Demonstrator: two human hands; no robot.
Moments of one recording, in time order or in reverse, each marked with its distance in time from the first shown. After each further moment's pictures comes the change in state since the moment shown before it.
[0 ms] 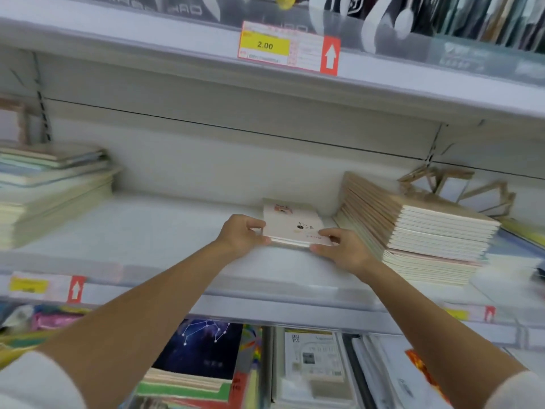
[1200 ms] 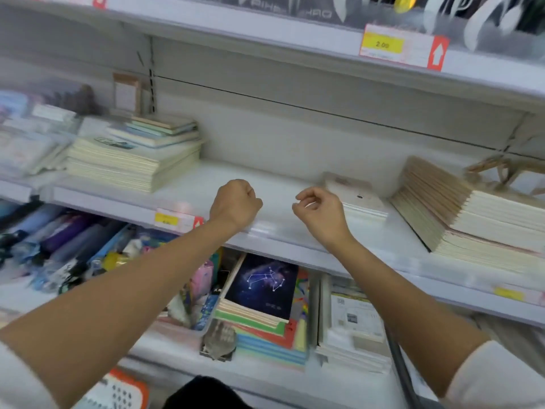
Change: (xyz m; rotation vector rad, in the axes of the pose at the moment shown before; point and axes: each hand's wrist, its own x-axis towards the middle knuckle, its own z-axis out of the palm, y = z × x) left_hand -0.114 -0.021 -0.124 0.253 0.389 -0.025; right_hand -0.086 -0.133 0.126 0.225 0.040 -0.302
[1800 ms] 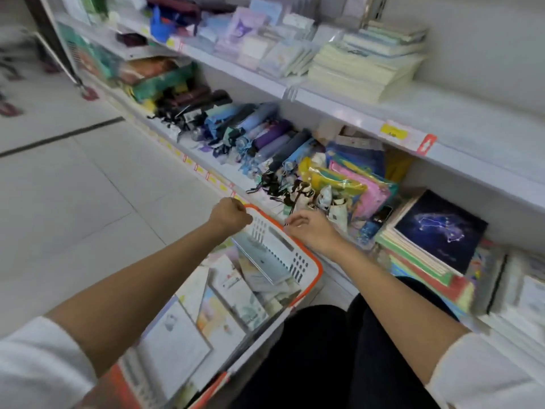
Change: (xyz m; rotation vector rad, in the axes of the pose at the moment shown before) left_hand -0.231 -0.286 -0.216 0.201 0.055 -0.725; right_hand -0.227 -0.045 0.296 0.063 -0.982 0.124
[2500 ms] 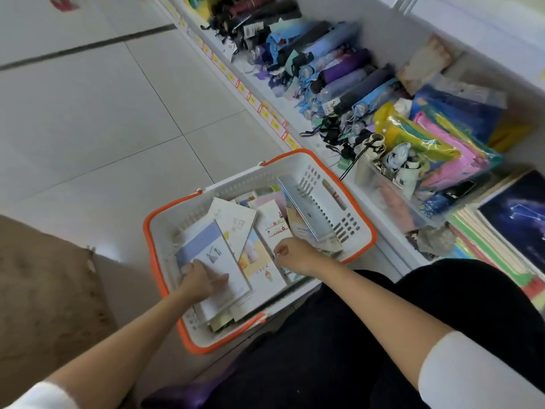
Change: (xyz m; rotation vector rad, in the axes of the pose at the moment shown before) left_hand -0.125 -0.276 0.061 -0.003 -0.171 -0.559; right_hand -0.017 0.048 0.167 -0.403 -0.596 0.218
